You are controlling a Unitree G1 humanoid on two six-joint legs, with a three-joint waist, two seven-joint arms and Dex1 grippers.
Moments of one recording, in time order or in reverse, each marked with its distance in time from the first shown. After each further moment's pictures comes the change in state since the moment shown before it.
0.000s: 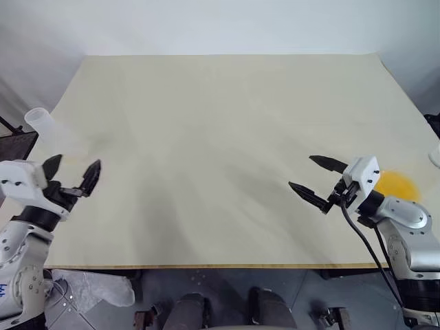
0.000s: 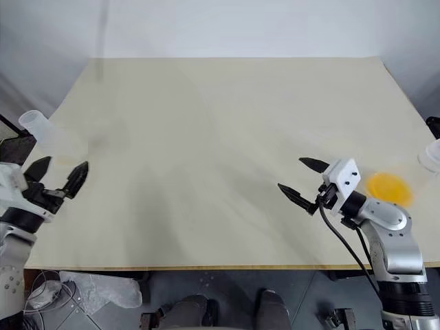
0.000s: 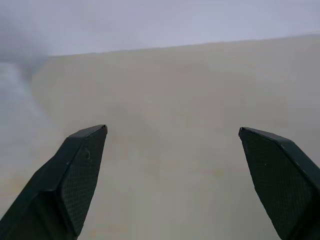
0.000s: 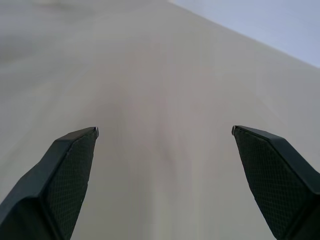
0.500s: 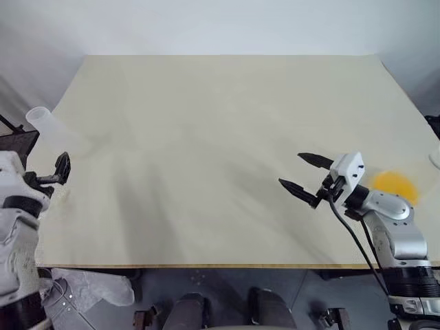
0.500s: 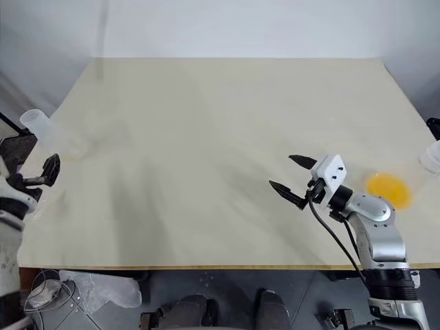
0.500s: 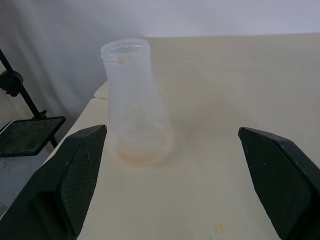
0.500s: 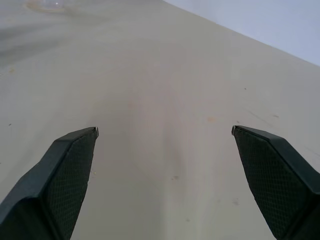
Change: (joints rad) left arm -0.211 0.070 -0.037 0.302 0.152 -0.036 0.131; right arm -0.073 0.049 0.049 0.081 -0.031 -0.027 0.010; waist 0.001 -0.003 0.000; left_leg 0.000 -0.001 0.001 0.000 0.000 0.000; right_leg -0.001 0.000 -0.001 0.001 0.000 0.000
